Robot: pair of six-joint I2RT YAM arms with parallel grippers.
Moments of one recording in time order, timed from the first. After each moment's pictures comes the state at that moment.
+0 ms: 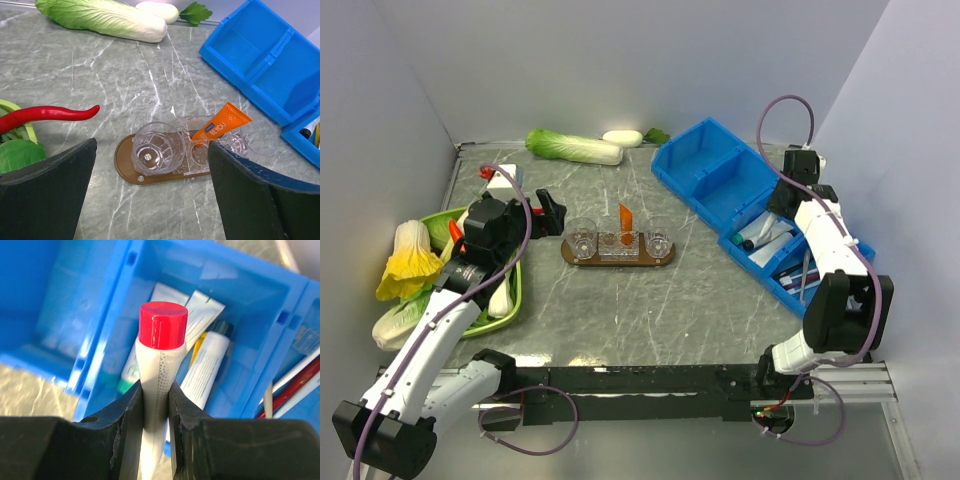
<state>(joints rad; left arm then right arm) -0.32 0.89 0.87 -0.22 -0.06 -0.31 -0.07 1.52 1.27 -0.59 0.23 0.38</state>
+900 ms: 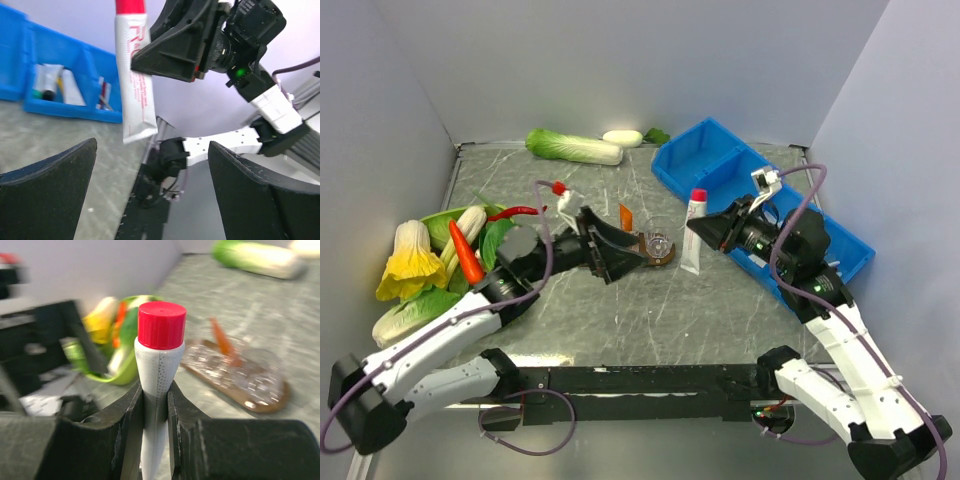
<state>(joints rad) -0.73 0.93 0.75 0.35 0.47 -0.71 0.39 0.79 0.91 -0.18 -0.43 0.51</state>
